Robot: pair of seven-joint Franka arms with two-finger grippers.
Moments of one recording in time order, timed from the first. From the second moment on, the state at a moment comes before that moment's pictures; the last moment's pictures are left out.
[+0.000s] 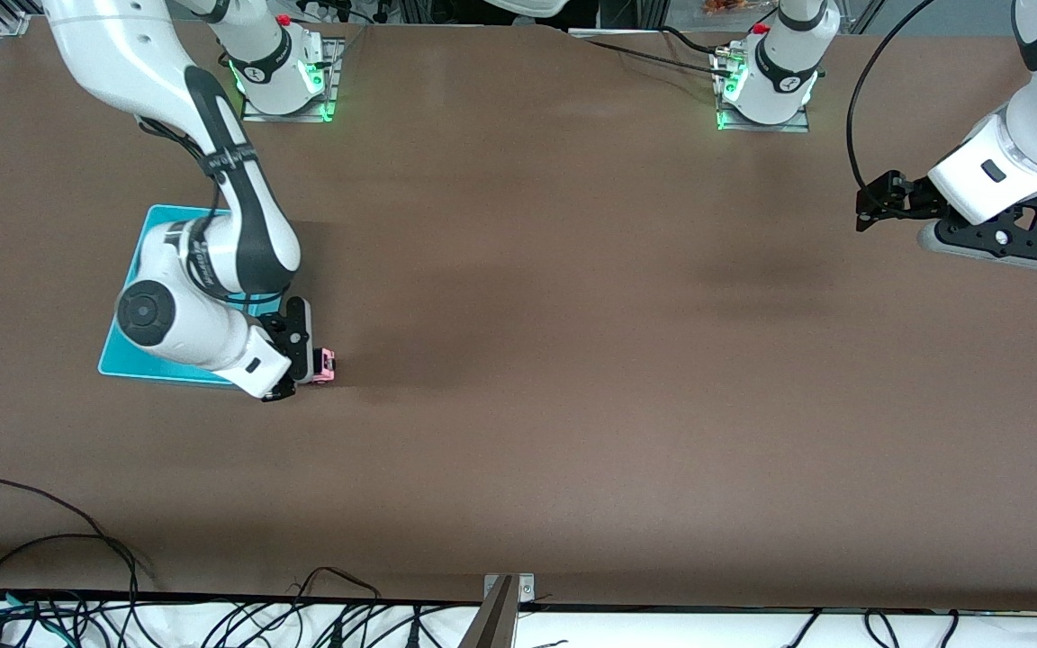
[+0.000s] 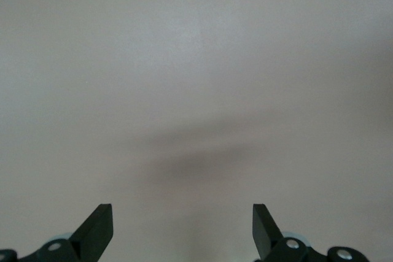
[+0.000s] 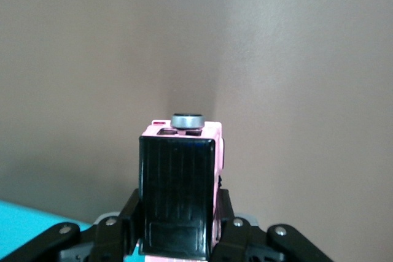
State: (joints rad) left arm -0.04 -0.01 -0.06 -1.70 -0.01 1.61 0.08; right arm 0.32 0.54 -0.14 -1.64 0.18 2.11 -1.61
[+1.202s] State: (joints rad) left arm -0.04 -0.01 -0.06 -1.70 -0.01 1.61 0.08; right arm 0.31 0.13 -0.43 -2.16 0.14 2.01 -1.72
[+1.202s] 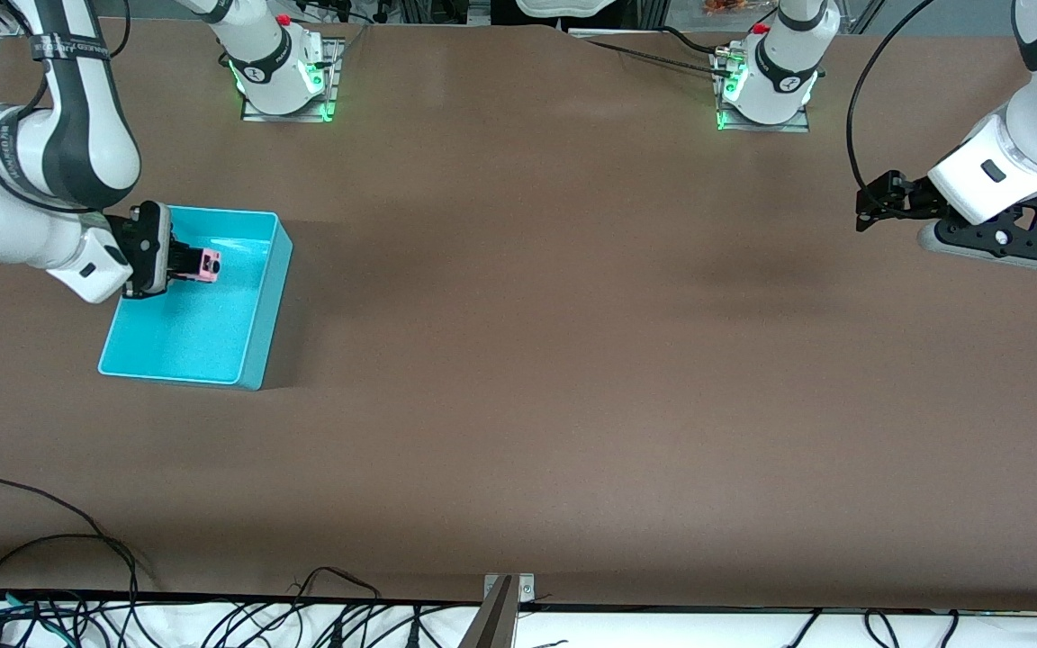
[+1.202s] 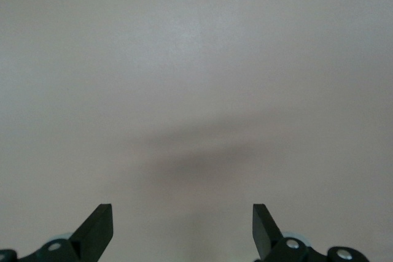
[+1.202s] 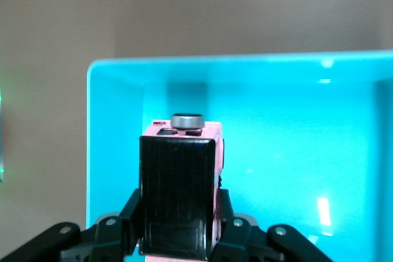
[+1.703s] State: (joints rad) left arm -0.04 -0.01 -0.06 -1.70 -0.01 1.61 0.08; right arm 0.31 0.14 -0.47 -2.38 0.15 2.29 -1.79
